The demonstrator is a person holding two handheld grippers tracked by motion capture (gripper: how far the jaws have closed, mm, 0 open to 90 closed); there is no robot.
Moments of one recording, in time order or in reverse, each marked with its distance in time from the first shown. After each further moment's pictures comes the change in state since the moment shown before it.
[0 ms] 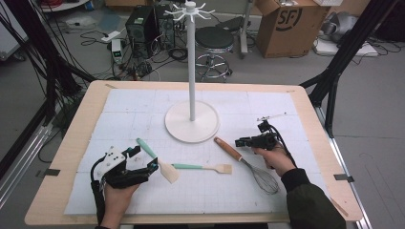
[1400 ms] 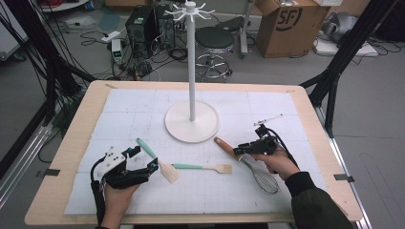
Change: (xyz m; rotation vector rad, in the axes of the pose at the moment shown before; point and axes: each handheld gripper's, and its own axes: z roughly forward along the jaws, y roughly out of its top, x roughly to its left) left arm -0.001 0.000 0.000 -0.001 0.002 -0.002; right arm 0.021 -0.006 -0.003 0.111 0.074 -0.044
